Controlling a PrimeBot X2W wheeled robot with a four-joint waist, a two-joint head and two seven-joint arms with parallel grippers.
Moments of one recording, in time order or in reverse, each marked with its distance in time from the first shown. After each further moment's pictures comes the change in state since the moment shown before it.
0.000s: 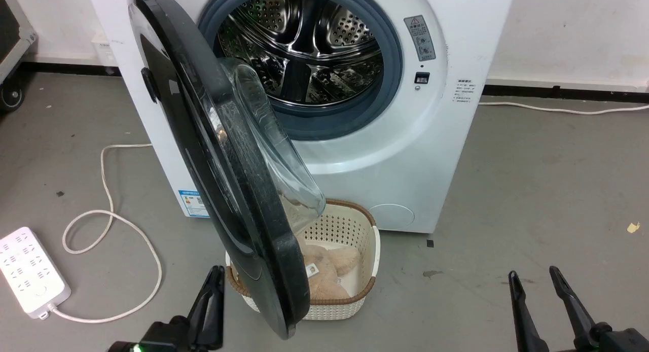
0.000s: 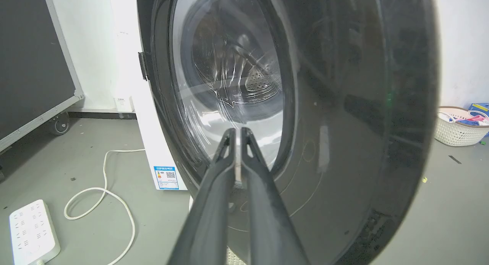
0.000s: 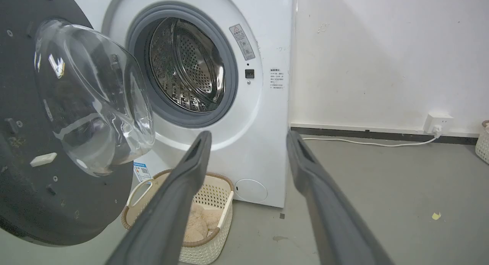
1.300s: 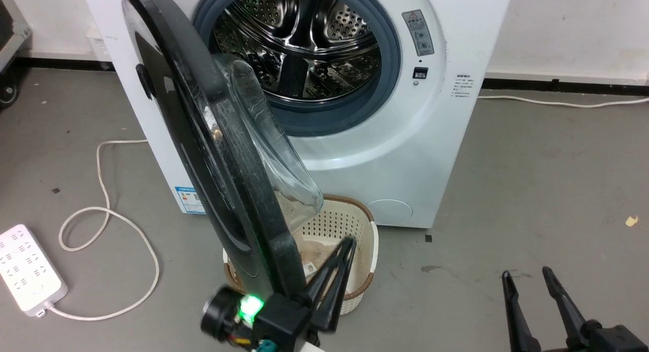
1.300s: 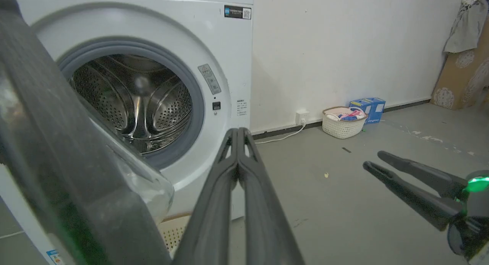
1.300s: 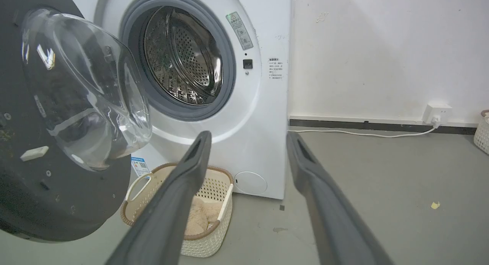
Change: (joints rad) left arm -0.101 0.000 -0.398 -0.351 0.023 0.056 0.267; right arm -0.014 0.001 0.020 0.031 0.001 0.000 0.000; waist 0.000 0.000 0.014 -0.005
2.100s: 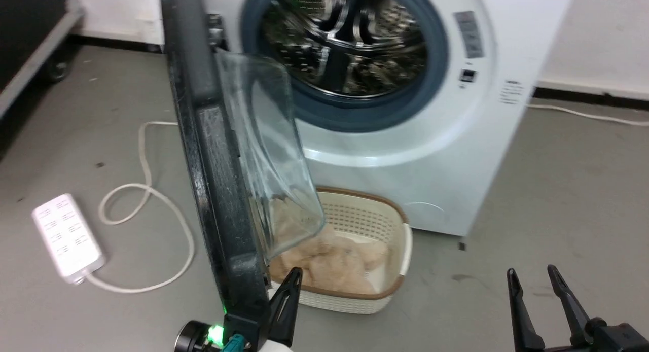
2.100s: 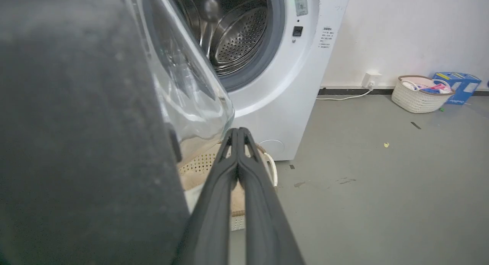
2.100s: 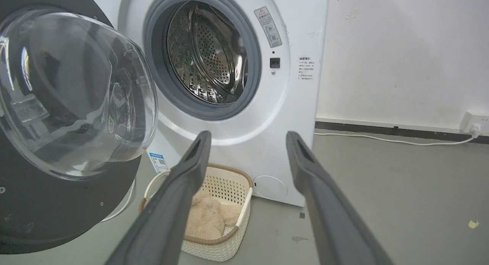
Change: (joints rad) left arm 0.005 0.037 0.100 0.364 -0.088 0.058 -0.114; right arm -0.012 0.001 -0.009 0.008 0.007 0.000 0.000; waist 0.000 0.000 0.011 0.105
